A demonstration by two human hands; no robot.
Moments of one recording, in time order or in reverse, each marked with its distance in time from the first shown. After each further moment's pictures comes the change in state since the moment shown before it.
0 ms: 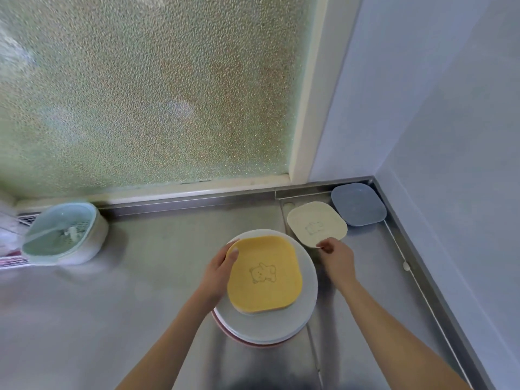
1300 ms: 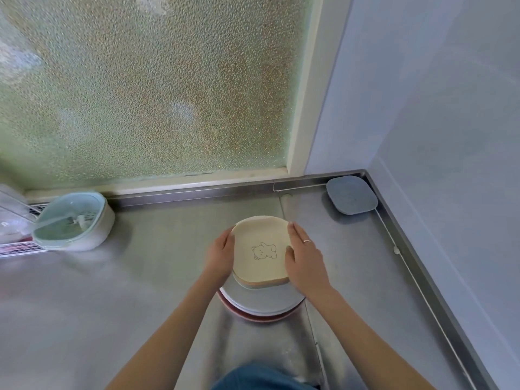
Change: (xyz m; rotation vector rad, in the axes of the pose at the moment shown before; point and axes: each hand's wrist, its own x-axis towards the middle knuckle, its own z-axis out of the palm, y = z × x) left_hand -0.019 0.003 0.002 0.108 0.086 0.134; right_hand -0.109 -0.072 0.000 -0.217 -0.110 -0.372
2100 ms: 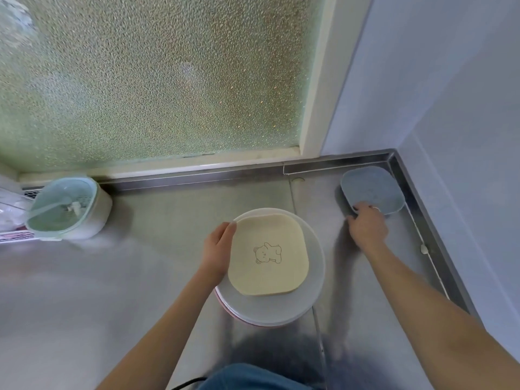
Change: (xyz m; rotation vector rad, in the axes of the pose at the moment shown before) left_hand 0.033 -0.011 0.006 -0.019 0.084 -0.139; right_hand 0.120 0.144 -0.013 -0.147 0.071 0.461
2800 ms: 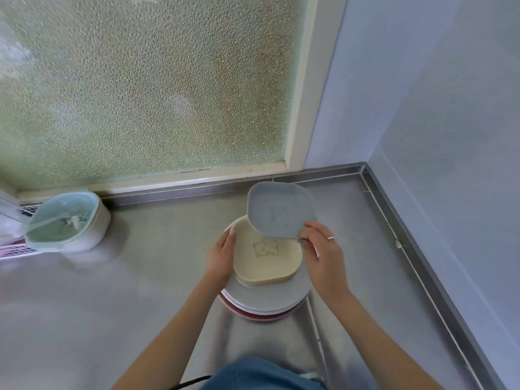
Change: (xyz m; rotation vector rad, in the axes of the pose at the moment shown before) left_hand -0.030 -0.001 -0.001 -0.120 -0.082 0.034; right_hand -0.164 -0.045 -0.019 0.502 0.299 -0.610
